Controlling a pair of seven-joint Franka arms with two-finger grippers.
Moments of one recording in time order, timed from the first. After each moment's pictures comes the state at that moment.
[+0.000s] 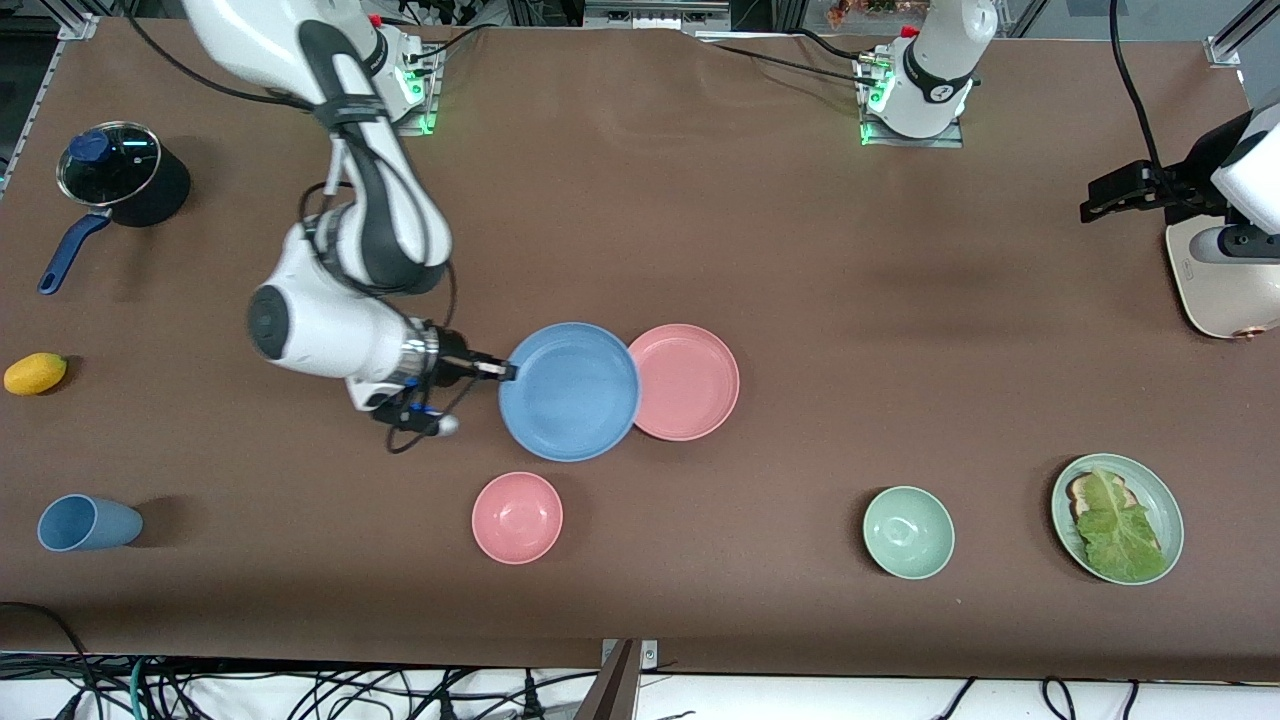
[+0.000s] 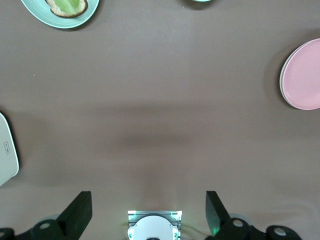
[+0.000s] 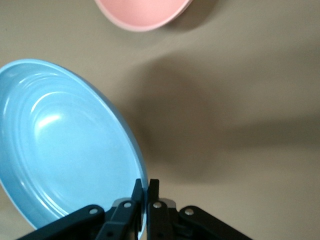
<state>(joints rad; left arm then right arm) 0.01 0.03 0.02 -1.54 -0.04 1.36 0.00 0.60 0.55 -0.23 -1.64 0.71 2.13 0.28</state>
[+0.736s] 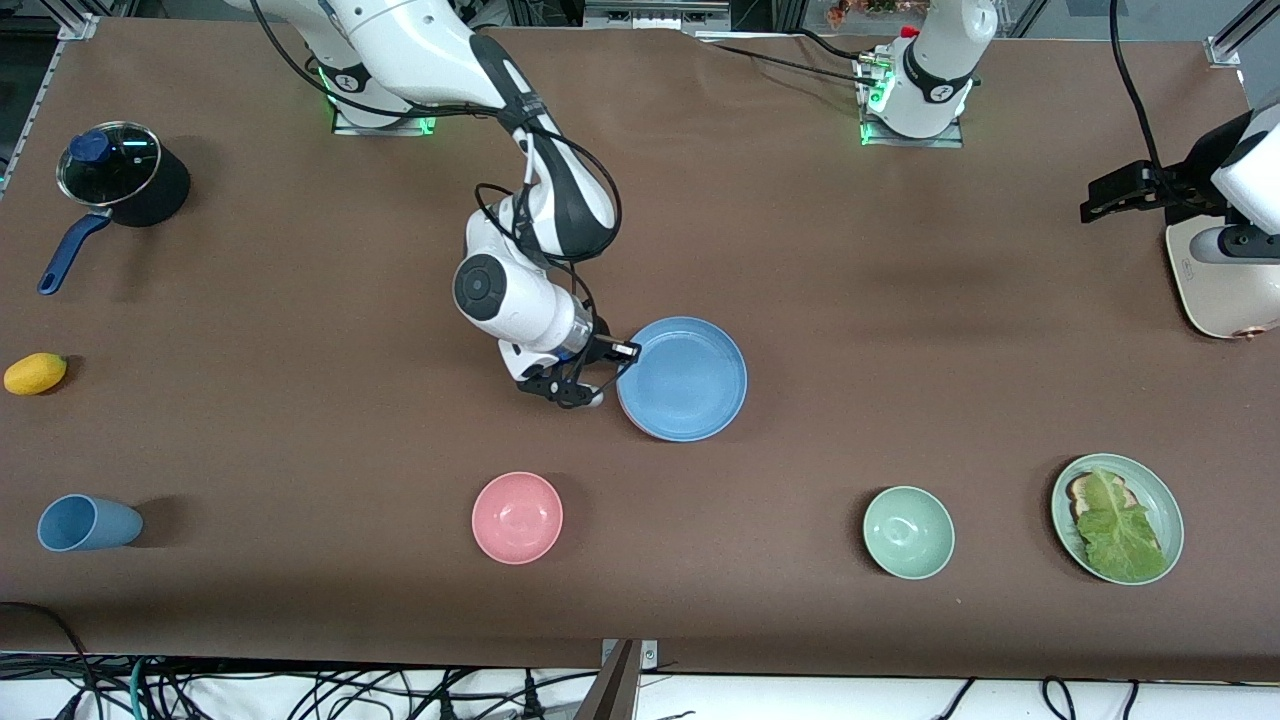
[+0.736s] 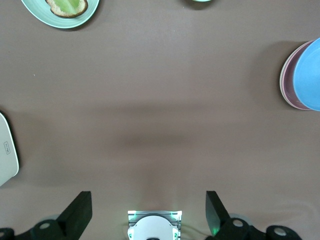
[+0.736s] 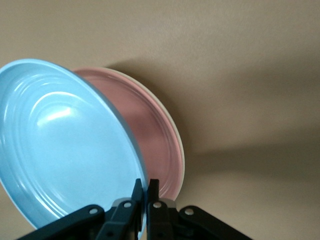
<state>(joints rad) 0.01 0.03 0.02 -1.54 -0.04 1.36 0.00 0.83 0.74 -0.23 -1.54 0.73 2.34 0.45</state>
